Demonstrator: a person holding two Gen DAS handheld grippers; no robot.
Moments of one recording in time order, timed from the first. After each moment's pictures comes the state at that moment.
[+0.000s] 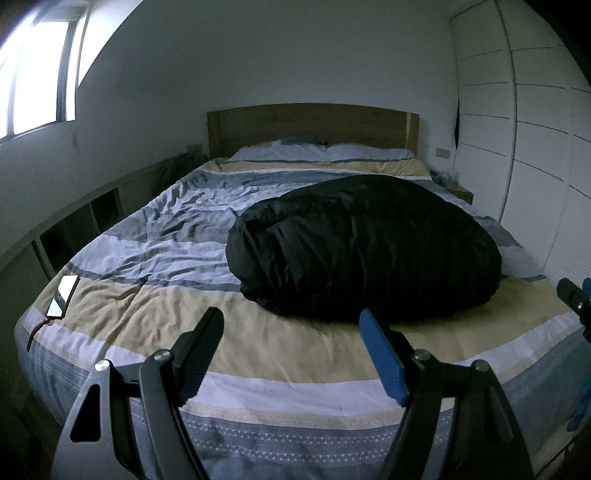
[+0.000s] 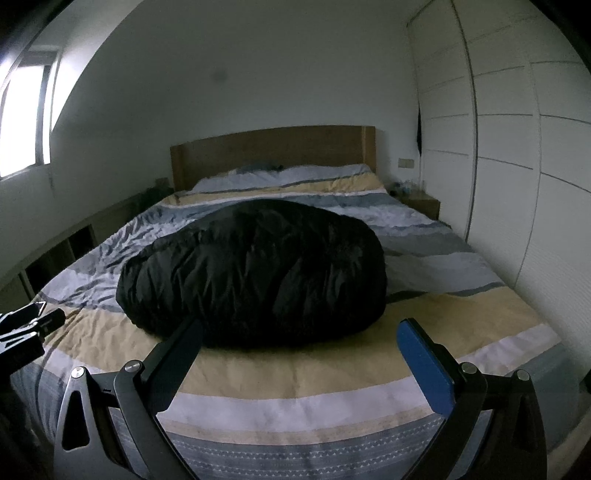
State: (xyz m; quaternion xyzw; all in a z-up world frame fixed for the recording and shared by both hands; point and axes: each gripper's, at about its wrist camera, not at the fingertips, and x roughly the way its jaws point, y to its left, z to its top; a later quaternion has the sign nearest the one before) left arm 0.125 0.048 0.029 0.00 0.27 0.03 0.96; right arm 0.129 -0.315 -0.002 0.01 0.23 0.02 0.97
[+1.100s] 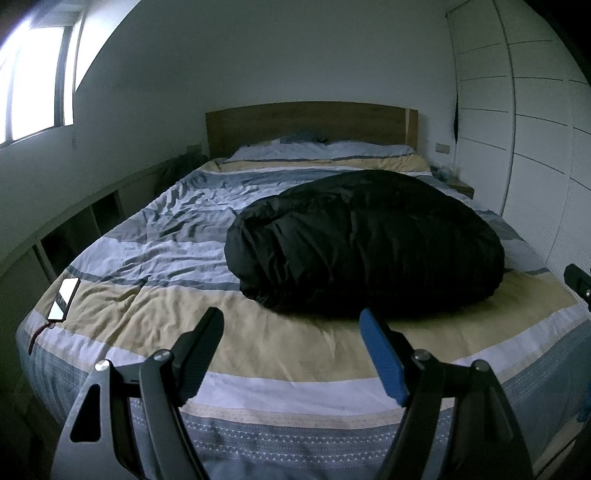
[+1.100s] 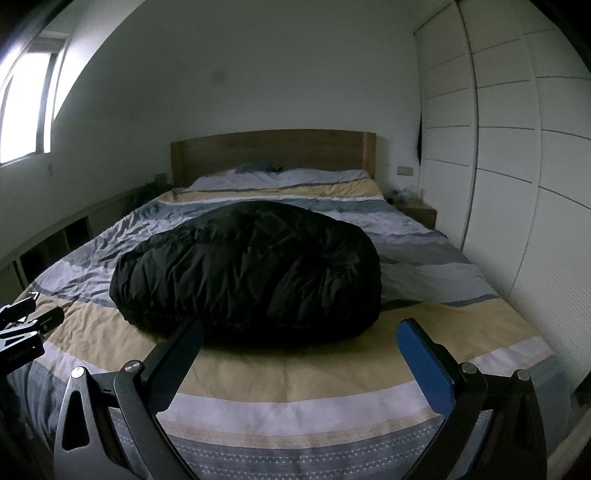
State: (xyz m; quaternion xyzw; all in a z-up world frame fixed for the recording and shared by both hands) left arm 0.131 0.043 0.020 0.01 0.27 0.03 0.96; right arm 0.128 -0.310 0.001 -0.01 0.22 0.01 0.98
